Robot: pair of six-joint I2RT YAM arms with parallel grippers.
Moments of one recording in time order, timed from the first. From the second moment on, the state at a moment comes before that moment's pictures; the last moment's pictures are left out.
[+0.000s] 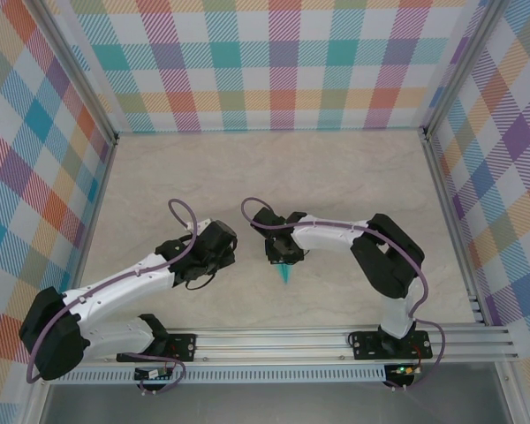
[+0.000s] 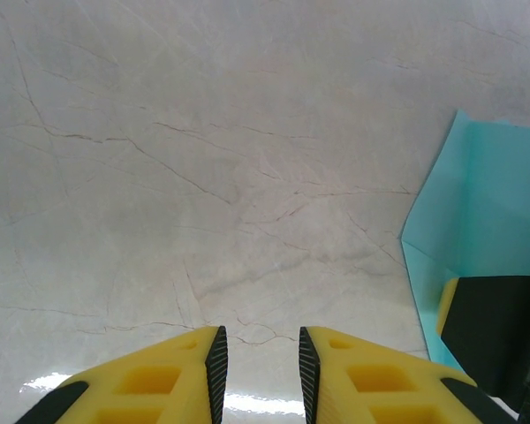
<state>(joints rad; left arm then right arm) -0.80 1.14 0.74 -0.64 -0.29 -1.08 0.91 1.89 1.20 -0.68 0.11 0.81</state>
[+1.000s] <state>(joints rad) -0.79 1.10 0.72 -0.66 -0.31 -1.08 0.92 1.92 1.24 -0.72 0.13 0.89</state>
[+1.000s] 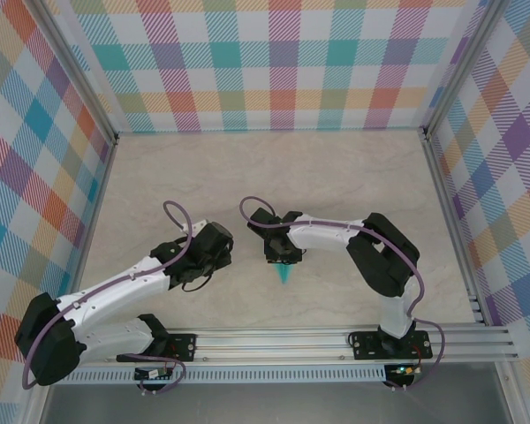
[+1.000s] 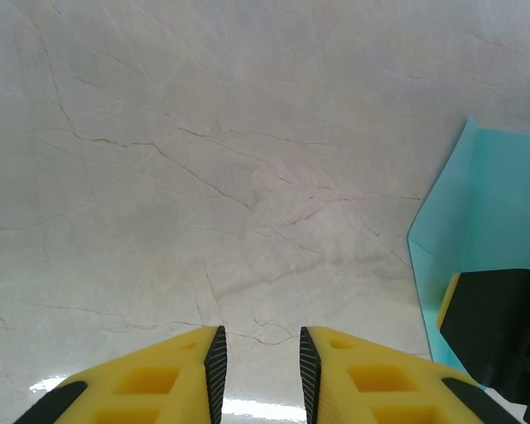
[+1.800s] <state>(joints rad) -0.78 1.06 0.72 -0.69 -0.33 -1.07 0.92 1.55 1.26 -0.87 0.25 0.83</state>
